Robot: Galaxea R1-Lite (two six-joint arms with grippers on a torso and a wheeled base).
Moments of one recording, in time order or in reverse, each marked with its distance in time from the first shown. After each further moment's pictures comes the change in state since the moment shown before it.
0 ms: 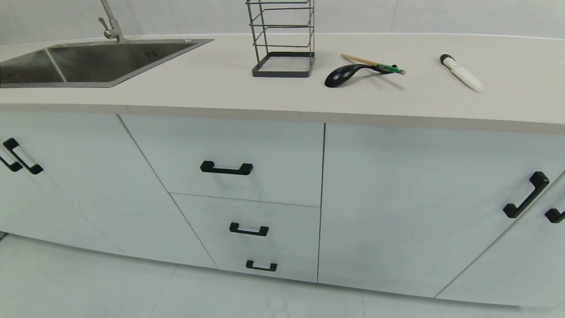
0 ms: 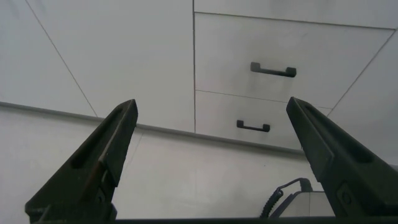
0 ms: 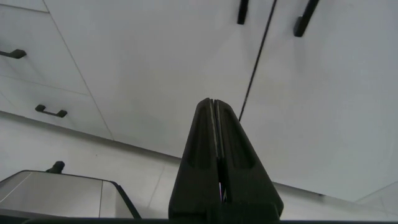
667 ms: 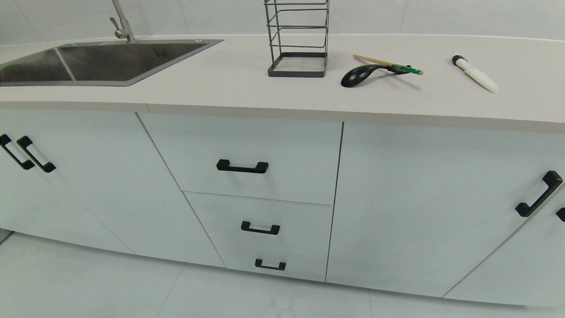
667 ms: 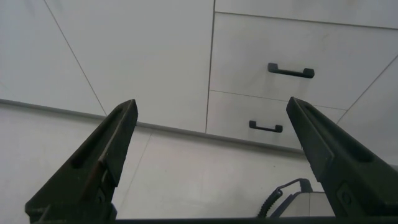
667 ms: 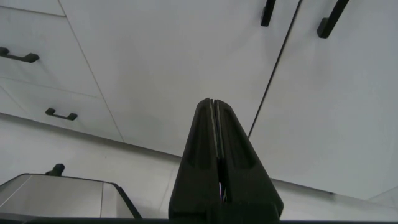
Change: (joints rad) left arm 0.000 0.000 0.000 0.000 0.001 -0.001; right arm -0.003 0.000 0.000 0.003 -0.011 0.017
